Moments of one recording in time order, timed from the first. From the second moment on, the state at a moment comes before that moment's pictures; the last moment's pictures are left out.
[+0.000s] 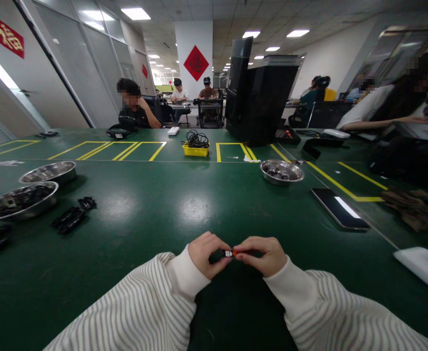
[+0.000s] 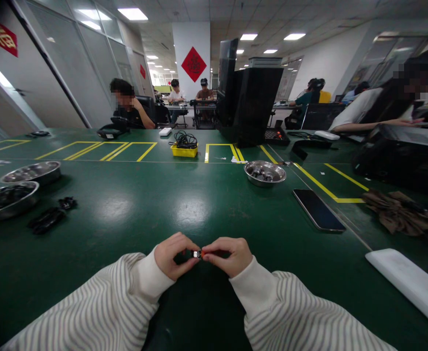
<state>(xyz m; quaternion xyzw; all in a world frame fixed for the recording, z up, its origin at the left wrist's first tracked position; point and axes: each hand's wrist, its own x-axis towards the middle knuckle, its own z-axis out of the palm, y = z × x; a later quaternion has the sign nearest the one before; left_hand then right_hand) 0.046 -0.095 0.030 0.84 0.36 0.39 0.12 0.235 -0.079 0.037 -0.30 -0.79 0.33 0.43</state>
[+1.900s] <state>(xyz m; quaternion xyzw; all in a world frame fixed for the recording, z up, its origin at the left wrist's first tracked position) -0.122 0.011 0.038 0.59 0.80 0.09 -0.07 0.232 -0.082 0.043 -0.38 -0.79 0.31 0.36</state>
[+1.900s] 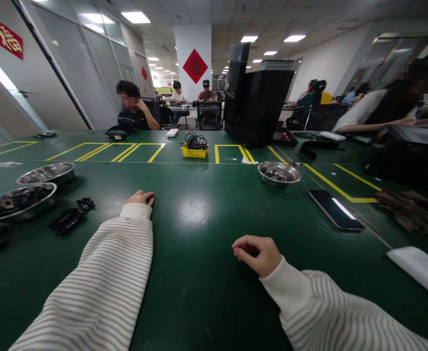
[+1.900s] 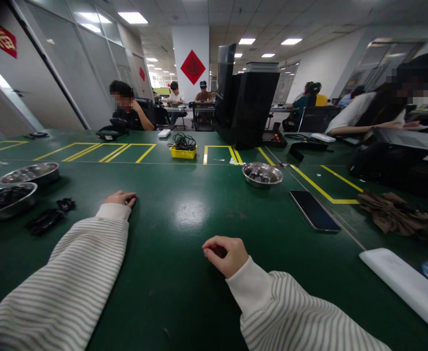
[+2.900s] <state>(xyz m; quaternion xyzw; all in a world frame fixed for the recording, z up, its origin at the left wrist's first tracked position) -0.141 0.010 0.033 0.63 0.76 0.14 -0.14 0.232 -0.082 0.040 -0.36 -0.80 0.31 0.37</state>
